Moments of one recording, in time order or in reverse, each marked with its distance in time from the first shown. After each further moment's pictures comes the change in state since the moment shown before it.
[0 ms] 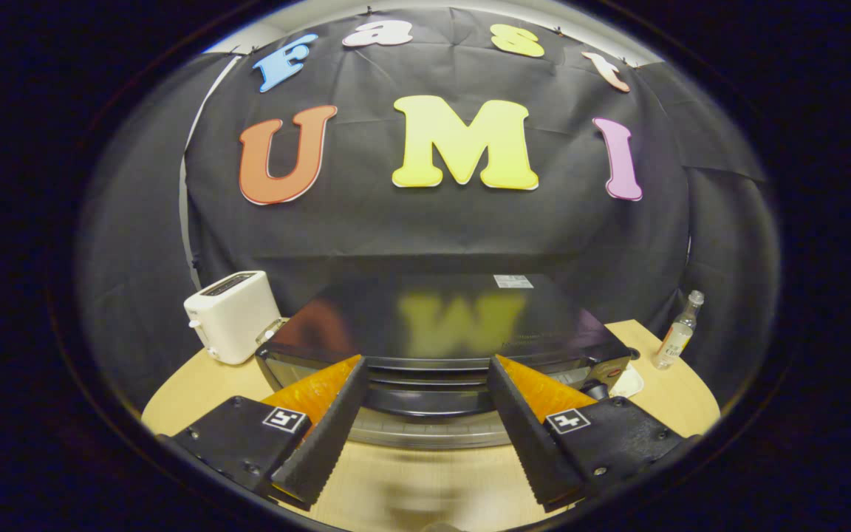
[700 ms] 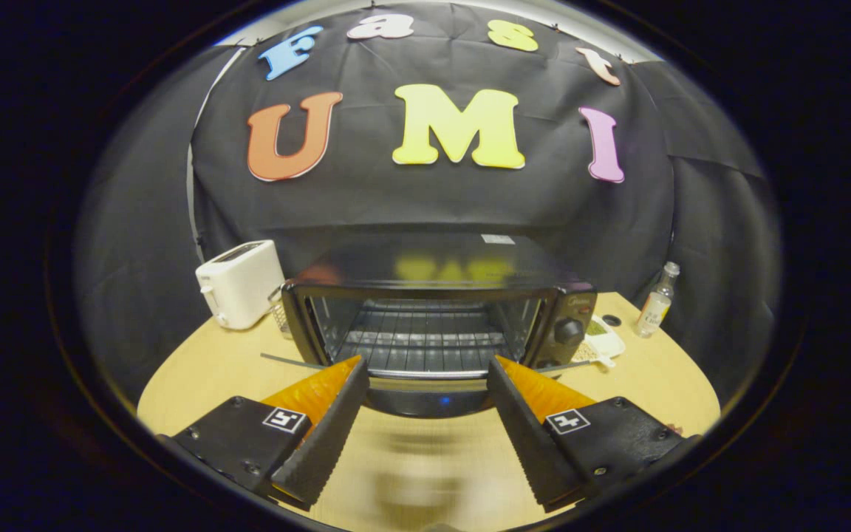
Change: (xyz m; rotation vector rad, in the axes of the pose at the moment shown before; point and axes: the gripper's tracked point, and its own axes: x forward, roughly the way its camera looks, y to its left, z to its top) arm -0.073 0.002 -0.067 -0.008 0.085 -0.040
